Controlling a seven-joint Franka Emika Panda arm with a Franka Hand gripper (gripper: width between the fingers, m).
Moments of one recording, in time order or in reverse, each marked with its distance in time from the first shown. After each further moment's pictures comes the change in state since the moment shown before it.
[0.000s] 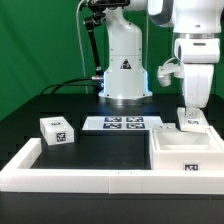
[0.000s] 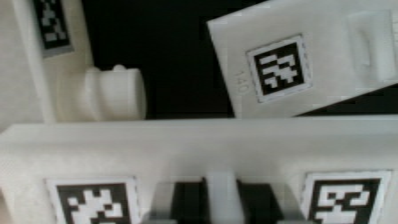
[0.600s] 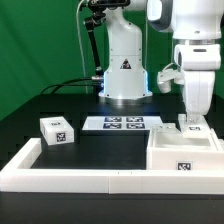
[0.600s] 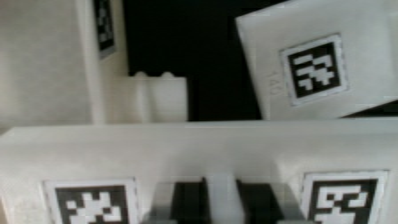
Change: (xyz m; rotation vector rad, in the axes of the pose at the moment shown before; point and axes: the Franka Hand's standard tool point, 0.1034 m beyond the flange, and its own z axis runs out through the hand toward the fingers) arm 0.001 0.020 0.008 -0.007 0.016 -0.018
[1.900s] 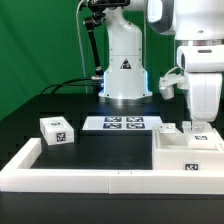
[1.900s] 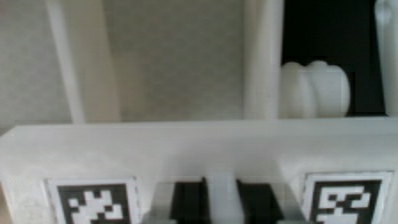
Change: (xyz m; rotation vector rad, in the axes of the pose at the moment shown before) arm 0.003 0.055 -0.002 -0.042 0.022 0.016
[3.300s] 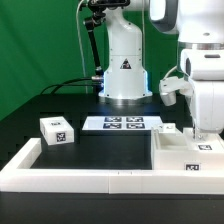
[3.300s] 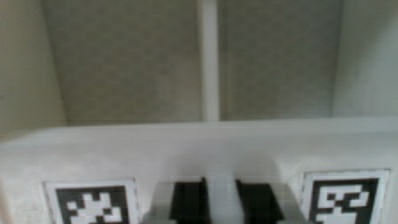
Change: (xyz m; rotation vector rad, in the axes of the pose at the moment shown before) arm -0.001 0.037 0.001 0.044 -0.024 -0.025
